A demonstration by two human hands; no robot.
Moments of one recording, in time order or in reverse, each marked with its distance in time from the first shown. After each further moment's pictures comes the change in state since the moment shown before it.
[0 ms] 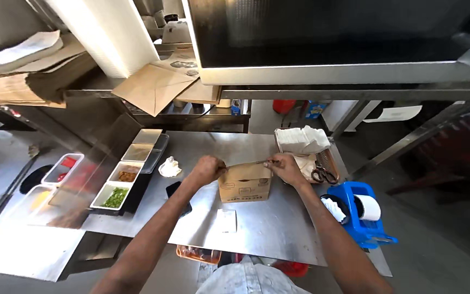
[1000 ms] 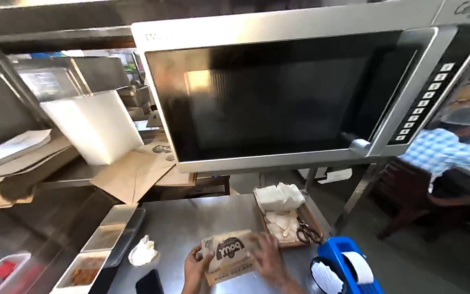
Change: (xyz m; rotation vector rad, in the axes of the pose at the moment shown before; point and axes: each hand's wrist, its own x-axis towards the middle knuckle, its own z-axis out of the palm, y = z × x) left_hand -0.012 -0.012 0.151 -1.299 0.504 -0.734; right_hand -0.070 0.024 0.061 -0.461 0.233 -0.108
